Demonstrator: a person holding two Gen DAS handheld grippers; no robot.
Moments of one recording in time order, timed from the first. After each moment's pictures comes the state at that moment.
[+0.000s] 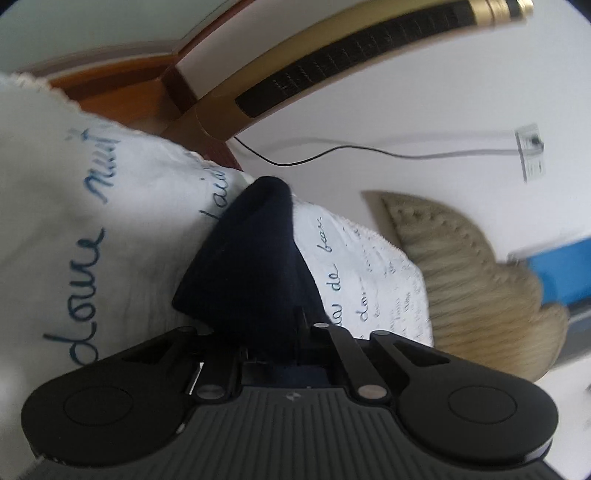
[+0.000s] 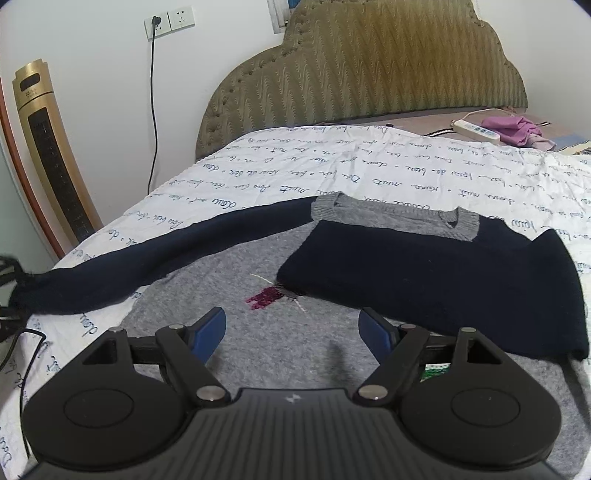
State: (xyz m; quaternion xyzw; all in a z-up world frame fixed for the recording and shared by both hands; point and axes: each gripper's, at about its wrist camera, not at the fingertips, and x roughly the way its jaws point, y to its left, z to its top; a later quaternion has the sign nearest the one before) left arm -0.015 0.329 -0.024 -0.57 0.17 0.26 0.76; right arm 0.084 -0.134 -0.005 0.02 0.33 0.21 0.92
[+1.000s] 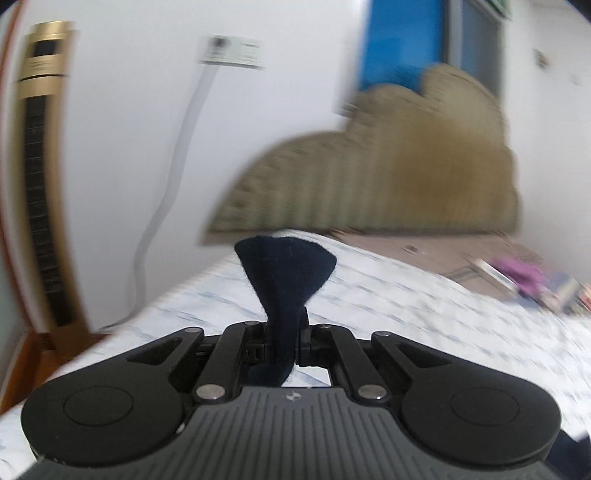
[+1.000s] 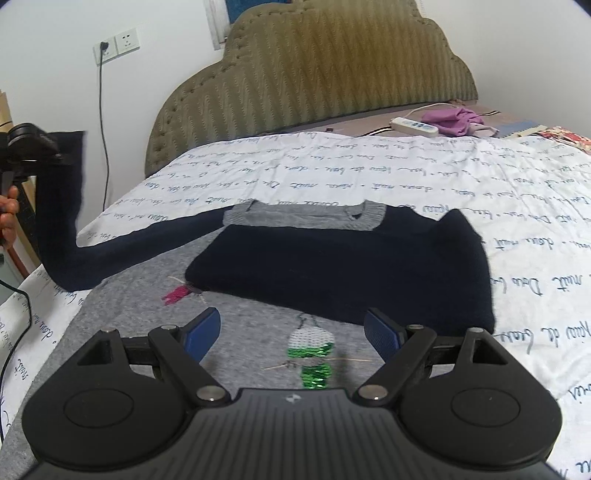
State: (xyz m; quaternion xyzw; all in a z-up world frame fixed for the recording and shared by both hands) left arm 0.181 0.105 0.115 -0.08 0.20 0.14 0.97; right arm 0.074 -0.218 -0.005 0.05 0.32 0.14 0.94
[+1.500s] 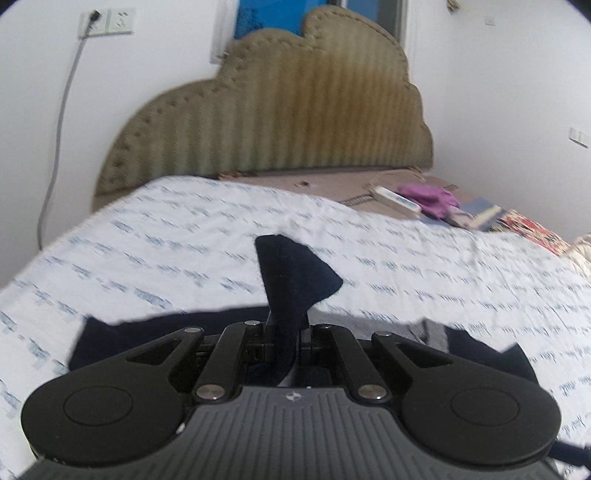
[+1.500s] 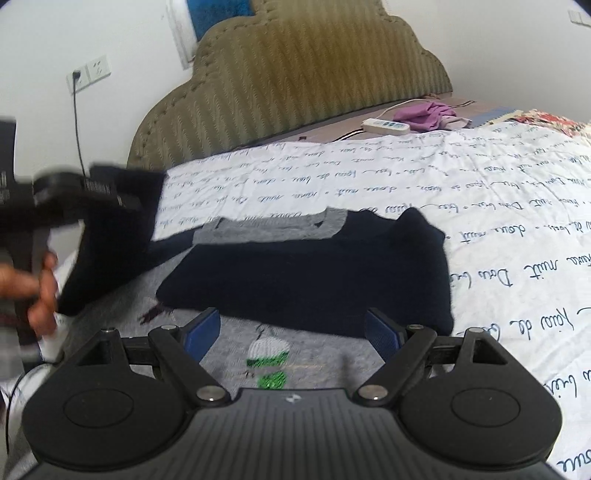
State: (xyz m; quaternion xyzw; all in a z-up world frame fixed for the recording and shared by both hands) left arm 0.176 -0.023 0.041 -0.05 0.26 0.00 0.96; right arm 0.082 -0.259 -0.002 0.11 0.31 0.12 0.94
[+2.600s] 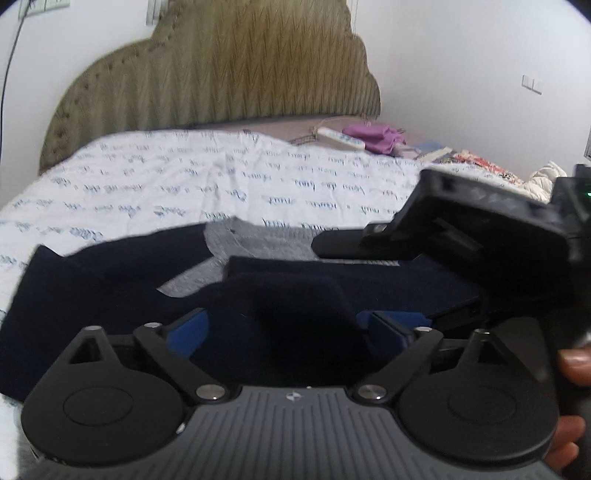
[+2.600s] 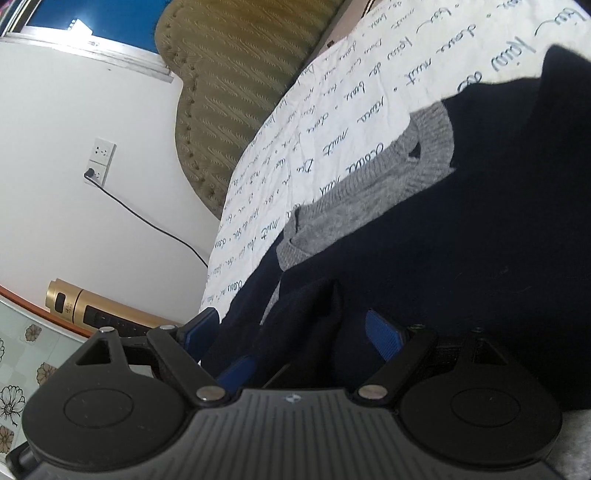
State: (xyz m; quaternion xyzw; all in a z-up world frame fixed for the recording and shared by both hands) left arm 0.147 -0.047 -0.011 -0.01 0.31 -0.08 0.95; right arm 0.214 -0.244 -0.055 0.41 0.42 0.27 0.77
